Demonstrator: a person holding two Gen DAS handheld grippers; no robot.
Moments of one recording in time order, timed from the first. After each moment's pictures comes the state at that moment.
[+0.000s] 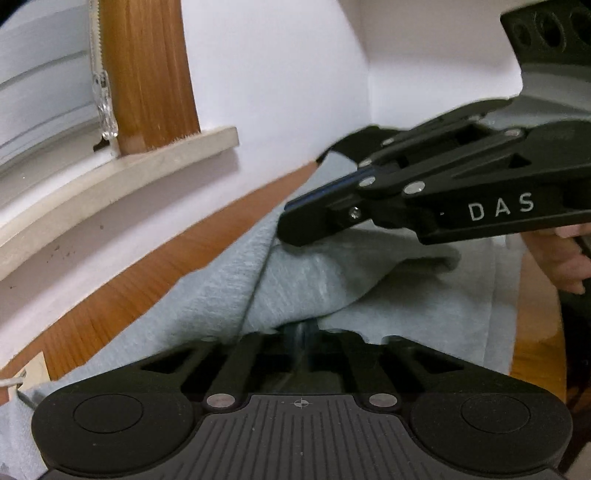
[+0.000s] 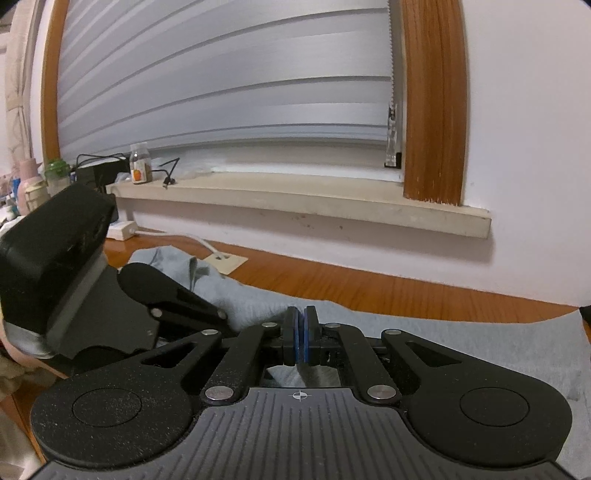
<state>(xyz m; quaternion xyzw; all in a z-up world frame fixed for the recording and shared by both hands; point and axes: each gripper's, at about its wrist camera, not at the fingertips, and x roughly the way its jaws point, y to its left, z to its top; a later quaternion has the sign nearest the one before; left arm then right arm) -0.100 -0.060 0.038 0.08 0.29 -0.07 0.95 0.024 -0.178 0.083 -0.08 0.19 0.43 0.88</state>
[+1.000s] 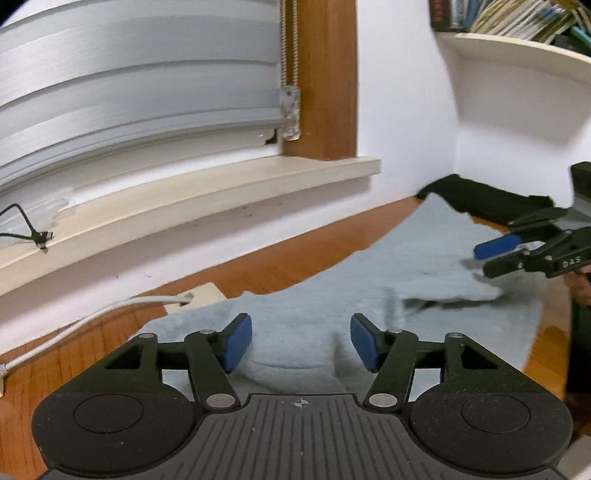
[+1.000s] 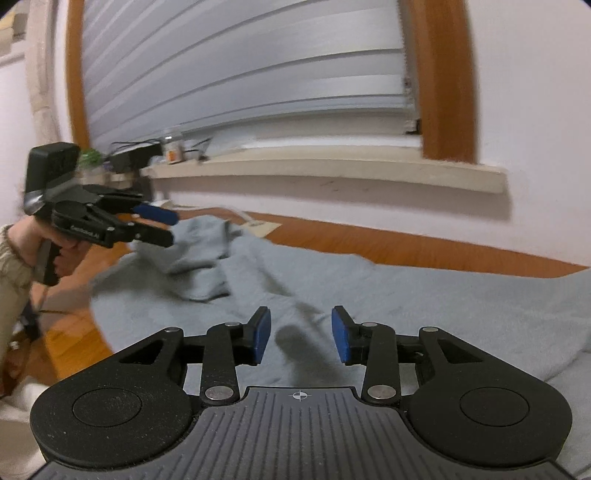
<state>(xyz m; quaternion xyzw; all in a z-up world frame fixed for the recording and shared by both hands) -0.214 0.060 0.082 0.00 0.27 0.05 0.96 0.013 -0.209 0.073 -0.08 0.23 0.45 0.86</state>
